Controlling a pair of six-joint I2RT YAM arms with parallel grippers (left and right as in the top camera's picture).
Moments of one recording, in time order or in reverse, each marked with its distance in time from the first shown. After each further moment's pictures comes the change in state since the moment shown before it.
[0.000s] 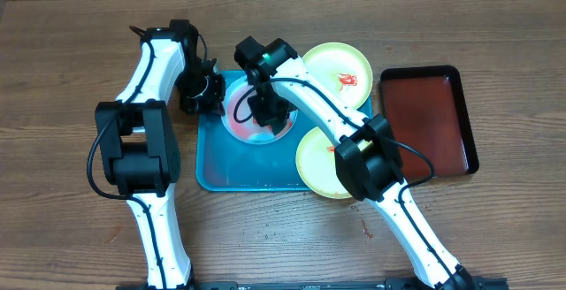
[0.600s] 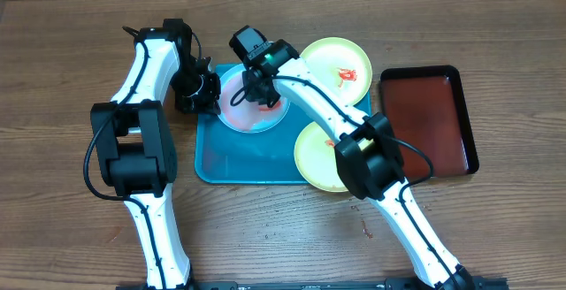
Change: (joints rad) left arm 0.015 -0.004 0.000 0.000 -0.005 -0.007; right arm -0.015 0.000 -0.034 0.338 0.083 0.193
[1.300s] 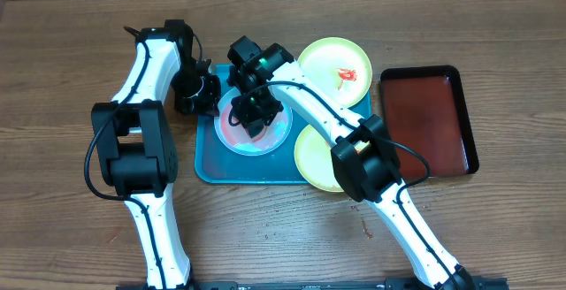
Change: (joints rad) left arm -0.001 0.000 0.000 -0.011 -0.021 0.005; right arm 0.032 0.008 0.009 -0.238 -0.363 -0.314
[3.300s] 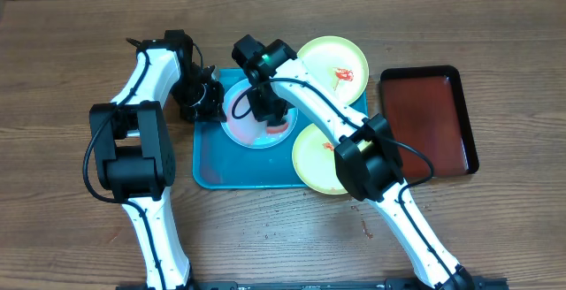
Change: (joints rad) left arm 0.014 -0.032 -0.126 0.090 0.100 0.023; right arm -0.018 -0.009 0.015 -0.045 0.350 0.169
